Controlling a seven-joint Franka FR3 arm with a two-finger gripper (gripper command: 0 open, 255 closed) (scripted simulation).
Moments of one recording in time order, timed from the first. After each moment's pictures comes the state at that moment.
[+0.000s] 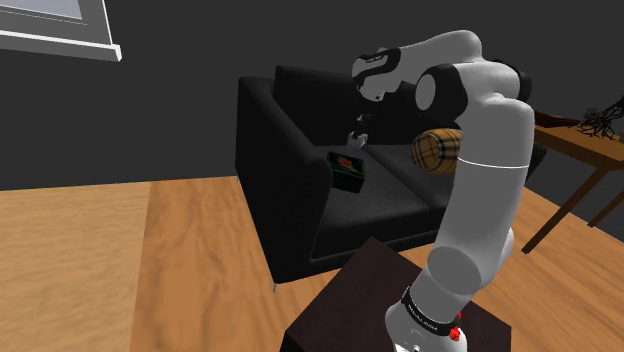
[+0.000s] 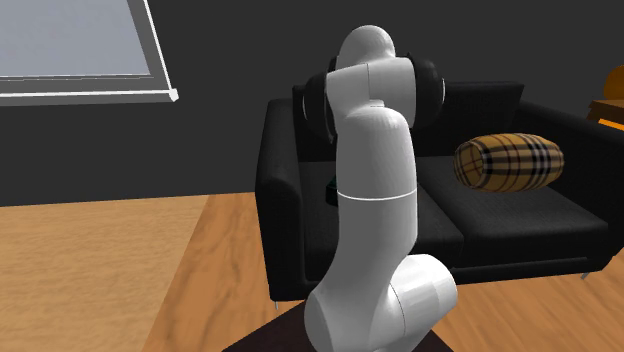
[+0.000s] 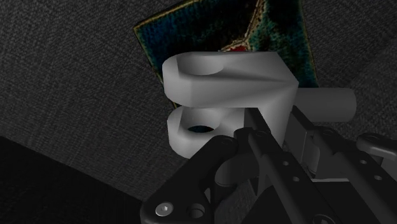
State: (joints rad) arm -0.22 0.33 -0.55 -1.62 0.24 1.94 -0.98
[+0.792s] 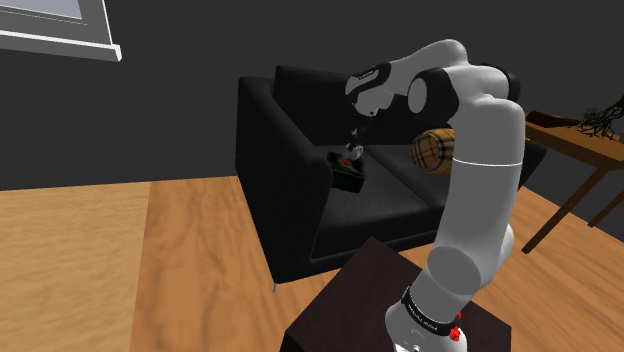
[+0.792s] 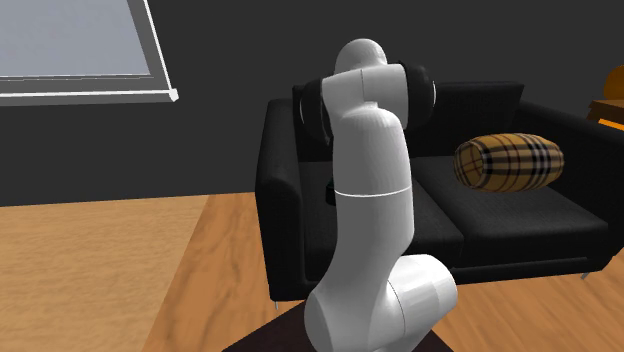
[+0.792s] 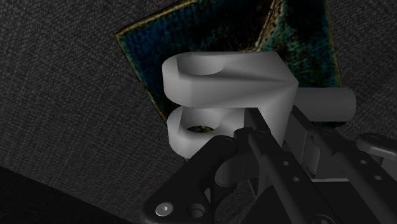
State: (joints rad) arm -0.22 0.38 -0.54 -1.72 0.28 2.07 -1.01
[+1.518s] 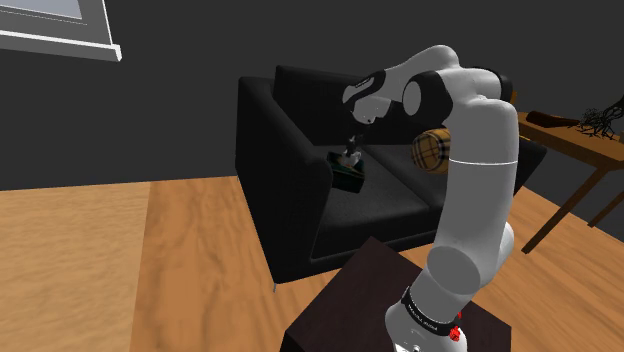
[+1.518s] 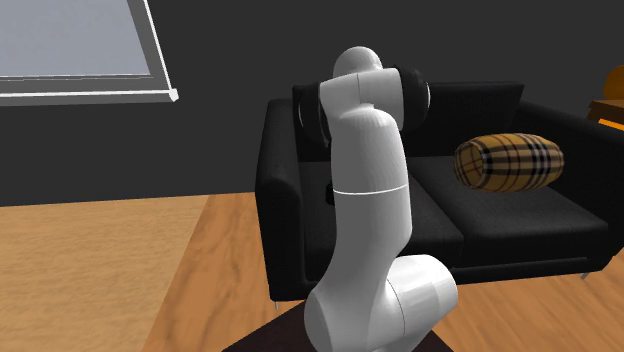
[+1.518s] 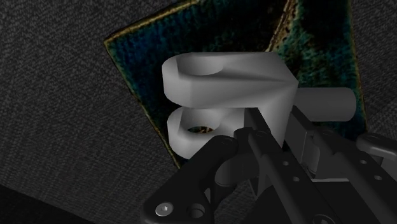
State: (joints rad) arm -0.23 0.42 -0.52 -1.75 0.30 2.14 -1.03
